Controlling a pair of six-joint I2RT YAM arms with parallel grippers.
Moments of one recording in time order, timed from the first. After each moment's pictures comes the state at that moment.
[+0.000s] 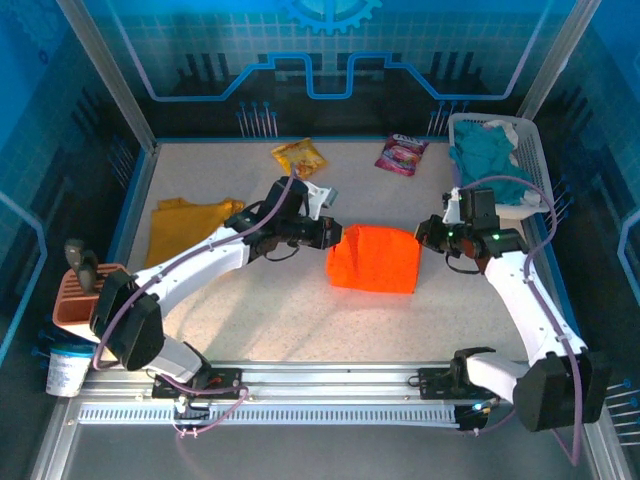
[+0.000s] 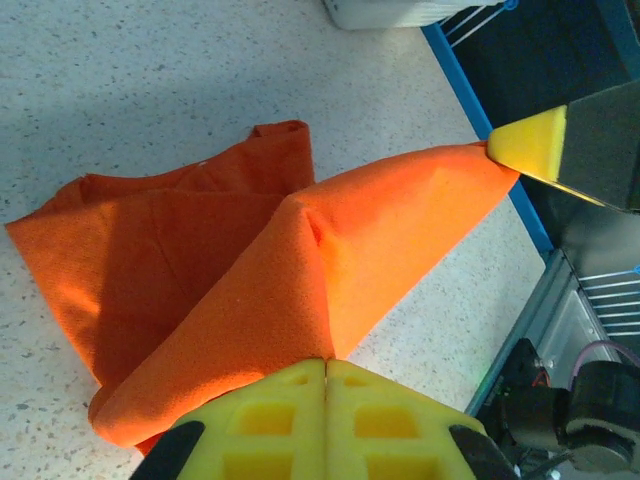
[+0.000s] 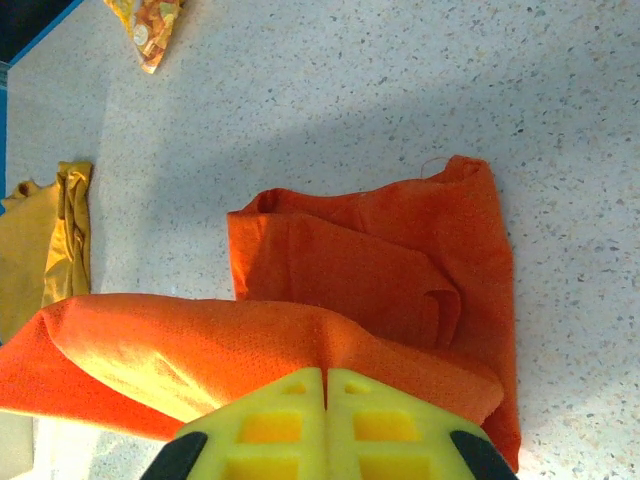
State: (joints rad) left arm -0.62 1.51 1.16 -0.32 0.43 -0.49; right arm 0.10 1.13 0.94 -0.69 -0.35 0.51
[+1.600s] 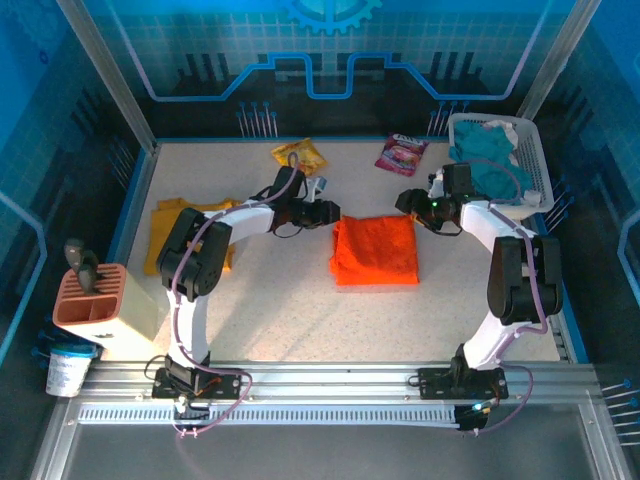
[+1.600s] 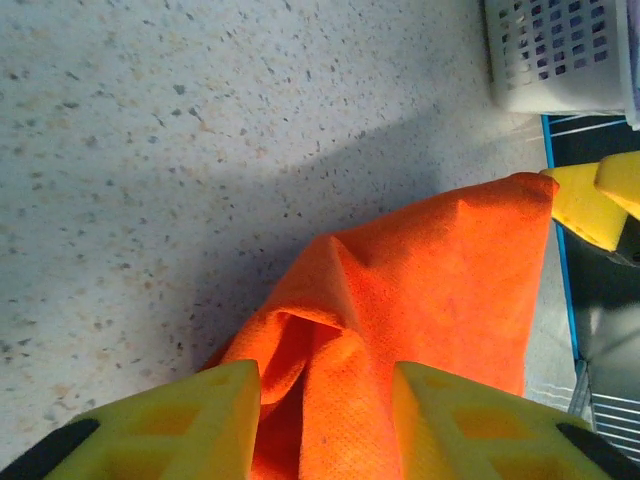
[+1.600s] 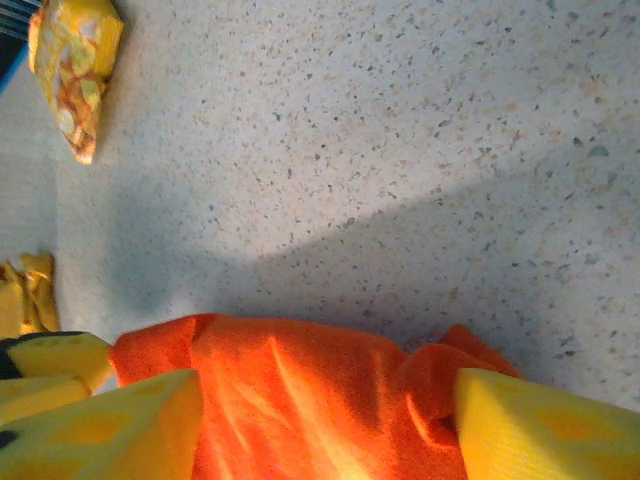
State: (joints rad) left arm -0.39 2.04 1.32 -0.05 0.62 -0.61; right arm 0.02 1.72 1.13 -0.35 -0.47 0.54
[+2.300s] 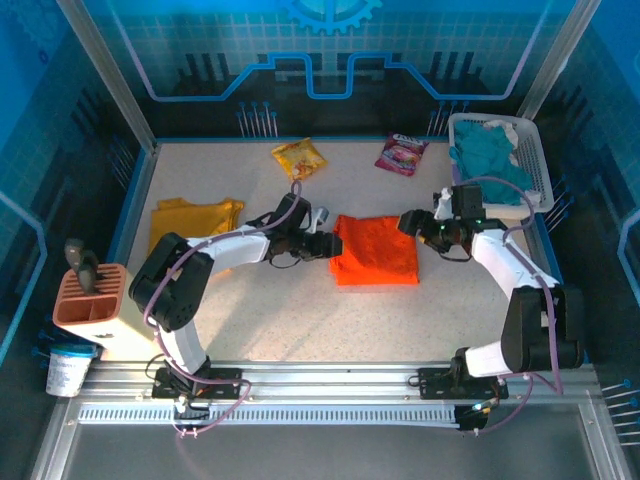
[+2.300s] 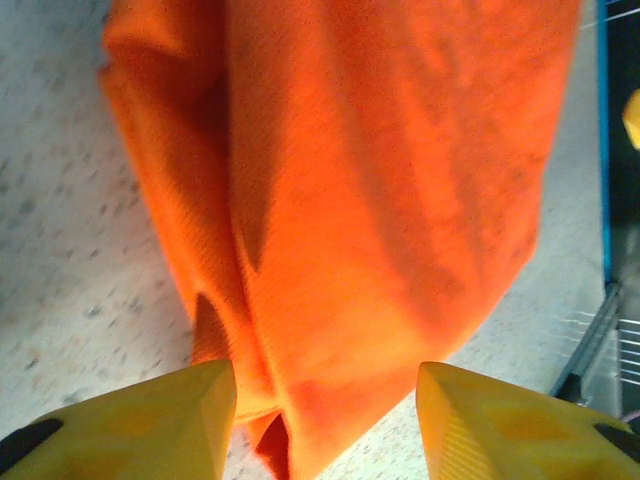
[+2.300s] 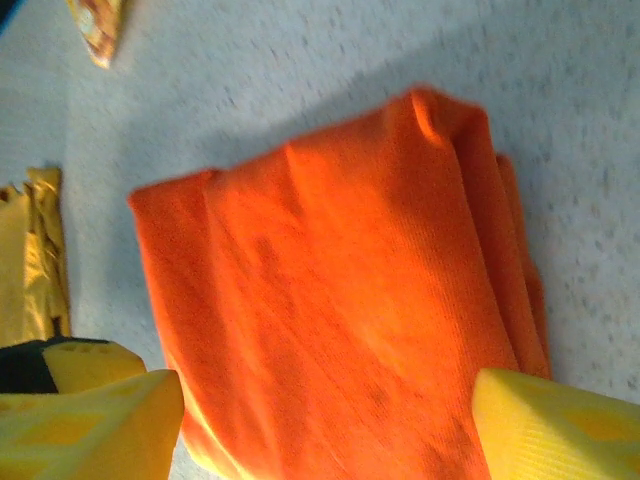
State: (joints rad) left arm -0.54 1.78 1.03 -0.14 0.50 -0.63; right arm 0.04 1.40 0.88 -0.45 -0.47 0.48
